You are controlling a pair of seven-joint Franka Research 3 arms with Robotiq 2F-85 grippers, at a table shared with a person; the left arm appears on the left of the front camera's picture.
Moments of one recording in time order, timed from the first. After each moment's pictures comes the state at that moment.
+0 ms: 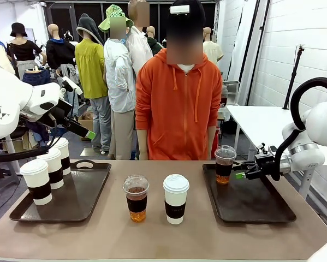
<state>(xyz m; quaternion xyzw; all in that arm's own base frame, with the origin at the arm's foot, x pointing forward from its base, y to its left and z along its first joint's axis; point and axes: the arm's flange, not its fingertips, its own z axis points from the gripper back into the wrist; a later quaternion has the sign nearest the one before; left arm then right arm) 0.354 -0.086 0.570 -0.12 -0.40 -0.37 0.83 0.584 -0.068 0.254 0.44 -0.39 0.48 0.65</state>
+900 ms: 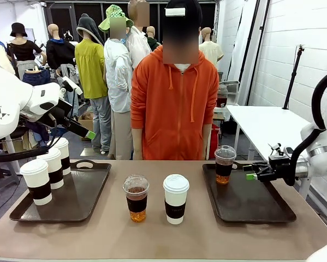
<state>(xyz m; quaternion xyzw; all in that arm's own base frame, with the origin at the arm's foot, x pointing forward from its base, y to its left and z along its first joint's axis) 0.354 -0.086 0.570 -0.12 -0.40 -0.37 0.83 0.510 -0.089 0.283 0.45 -0.42 0.45 0.64</state>
